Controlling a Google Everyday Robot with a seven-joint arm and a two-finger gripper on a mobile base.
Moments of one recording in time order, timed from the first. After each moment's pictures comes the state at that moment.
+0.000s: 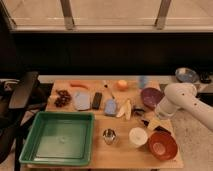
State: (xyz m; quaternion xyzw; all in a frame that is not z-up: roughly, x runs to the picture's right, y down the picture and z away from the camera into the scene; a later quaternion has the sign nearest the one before) arm 0.274 0.195 0.791 -0.36 0.01 0.33 0.87
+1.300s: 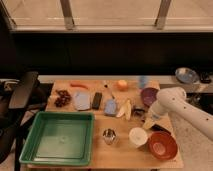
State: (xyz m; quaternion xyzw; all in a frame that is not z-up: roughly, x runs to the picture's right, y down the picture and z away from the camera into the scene) arm 0.260 0.199 0.842 -0.34 -0.01 0.29 0.90
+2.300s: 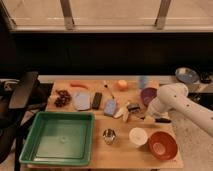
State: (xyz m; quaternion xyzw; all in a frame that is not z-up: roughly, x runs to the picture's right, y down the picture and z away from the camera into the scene) arm 0.237 0.167 0.793 -0.32 -0.05 0.21 0.92
